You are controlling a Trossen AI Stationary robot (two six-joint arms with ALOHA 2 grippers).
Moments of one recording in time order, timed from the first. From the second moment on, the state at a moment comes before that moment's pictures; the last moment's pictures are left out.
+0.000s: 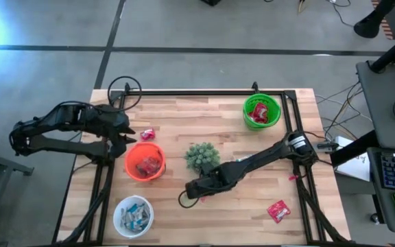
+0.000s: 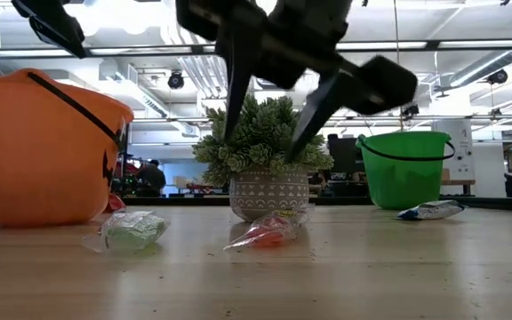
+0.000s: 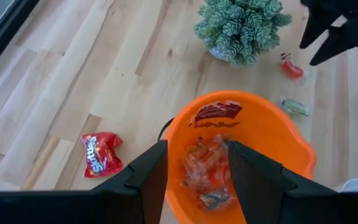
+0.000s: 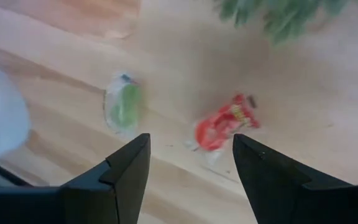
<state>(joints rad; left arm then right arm) 0.12 0.75 1.06 -1.19 -0.01 -0.22 0.33 2.09 1.69 -0.75 0.03 1.64</state>
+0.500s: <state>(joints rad) 0.12 0.74 1.06 -1.19 -0.01 -0.18 0.34 2.09 1.59 -0.72 0.03 1.75</state>
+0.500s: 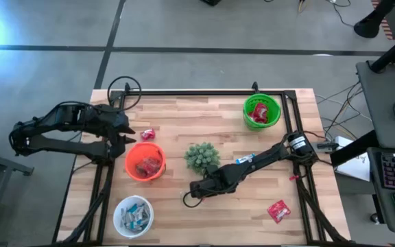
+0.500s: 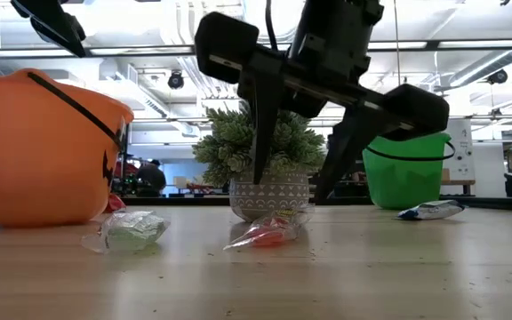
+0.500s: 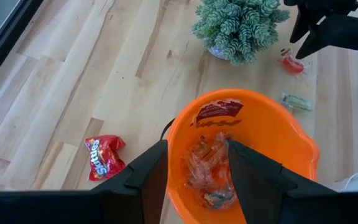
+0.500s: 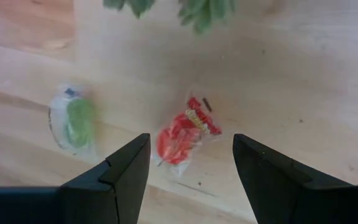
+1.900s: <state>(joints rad) 0.12 0.74 1.06 -1.19 -0.01 -0.19 0.33 2.09 1.47 -0.56 0.06 1.61</state>
